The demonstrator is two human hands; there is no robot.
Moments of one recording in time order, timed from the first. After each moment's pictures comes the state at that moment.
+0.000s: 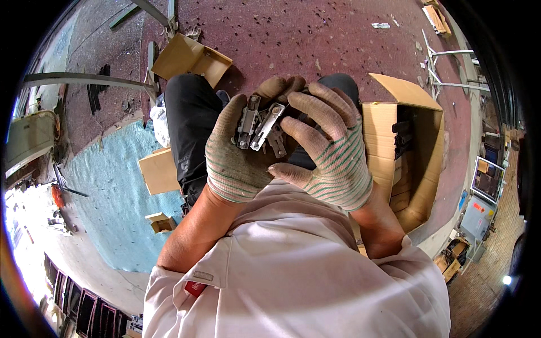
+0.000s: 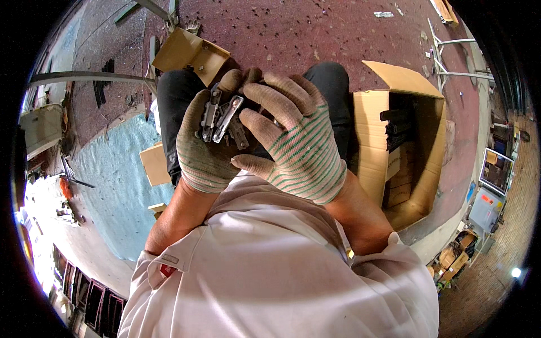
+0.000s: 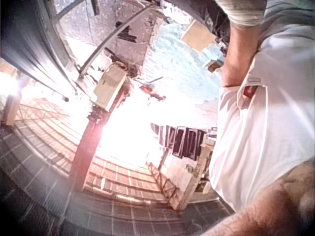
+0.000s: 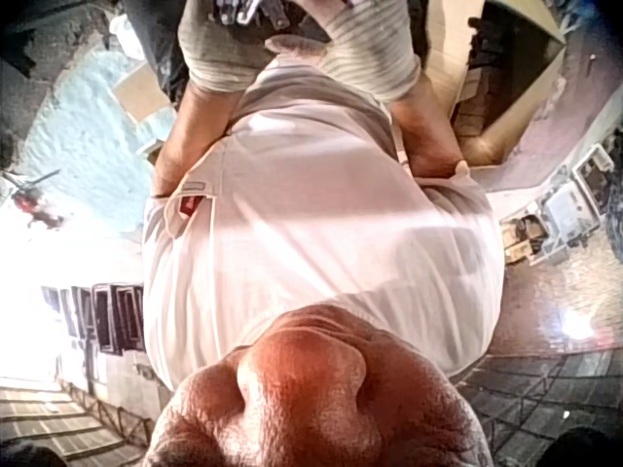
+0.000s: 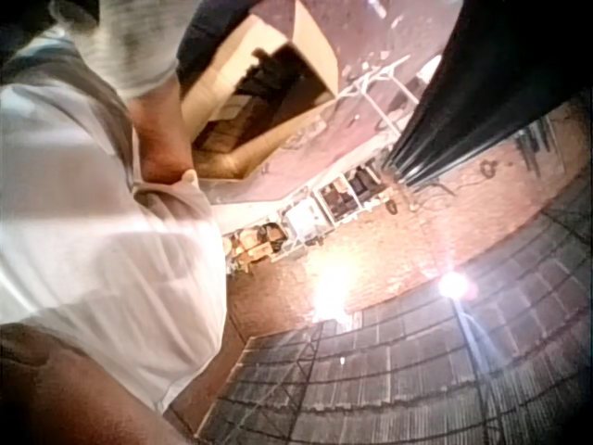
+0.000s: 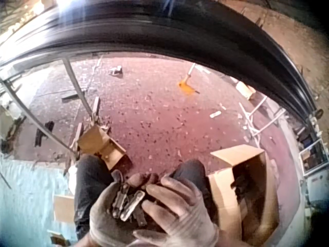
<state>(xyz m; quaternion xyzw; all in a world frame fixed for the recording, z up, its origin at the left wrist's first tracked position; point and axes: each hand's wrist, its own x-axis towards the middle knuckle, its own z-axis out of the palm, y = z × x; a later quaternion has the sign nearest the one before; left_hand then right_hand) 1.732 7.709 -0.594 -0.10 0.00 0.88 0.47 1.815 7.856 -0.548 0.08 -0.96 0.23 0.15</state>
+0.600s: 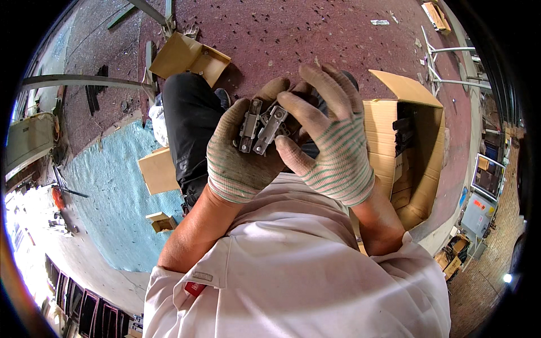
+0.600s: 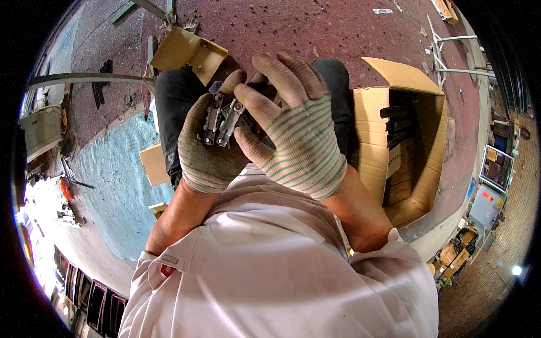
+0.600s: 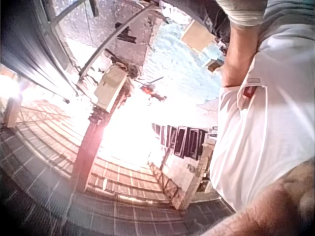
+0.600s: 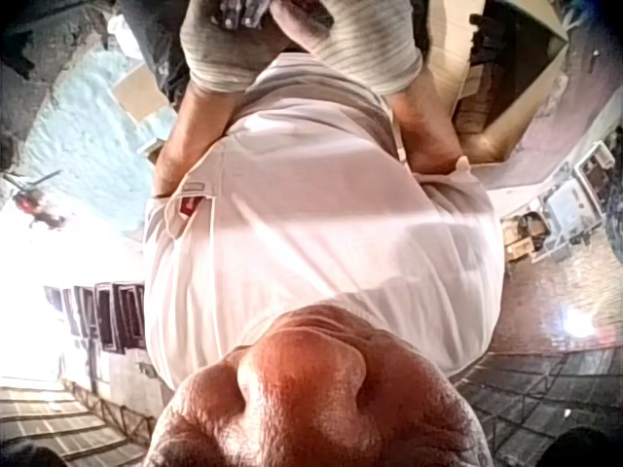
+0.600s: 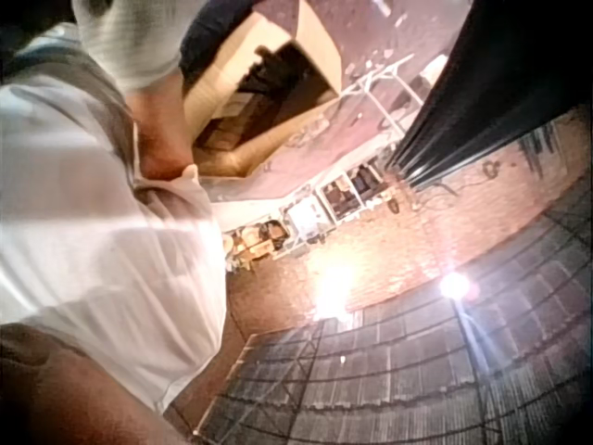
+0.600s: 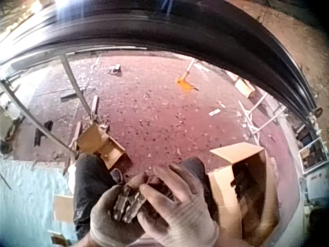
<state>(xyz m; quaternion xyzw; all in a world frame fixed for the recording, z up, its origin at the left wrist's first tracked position) 1.735 7.708 -0.601 -0.09 -0.04 0.86 0.49 1.806 7.855 -0.551 0.02 -0.96 0.21 0.21</state>
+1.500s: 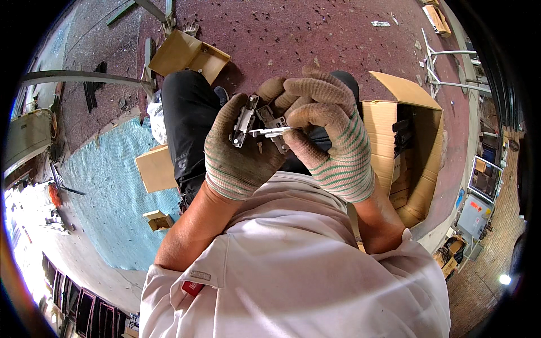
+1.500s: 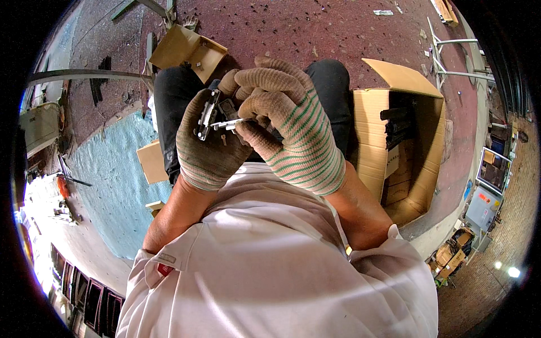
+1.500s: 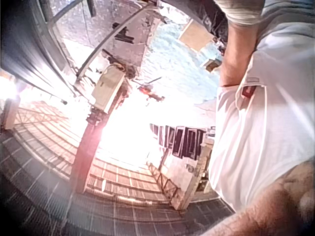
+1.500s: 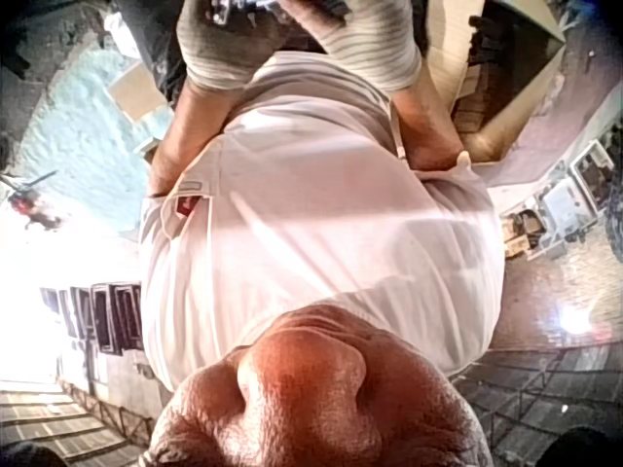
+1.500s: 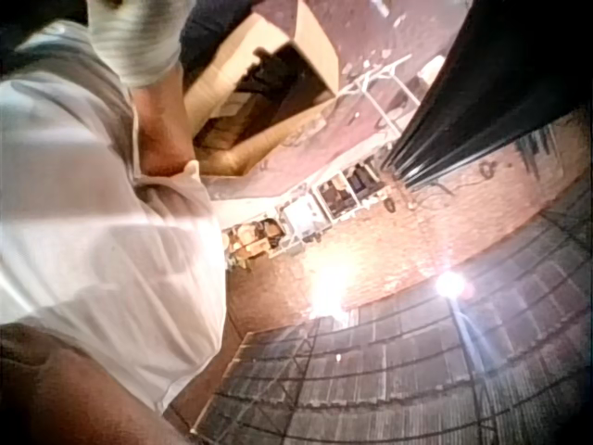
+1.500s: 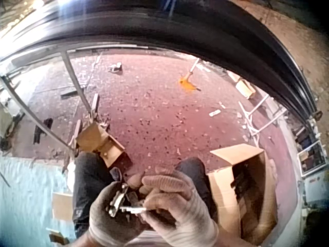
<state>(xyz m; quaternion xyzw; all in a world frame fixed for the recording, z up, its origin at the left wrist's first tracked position) 1.733 7.706 -0.598 -0.04 0.21 0.86 0.47 1.795 7.857 -0.556 0.06 -0.88 0.41 0.23</state>
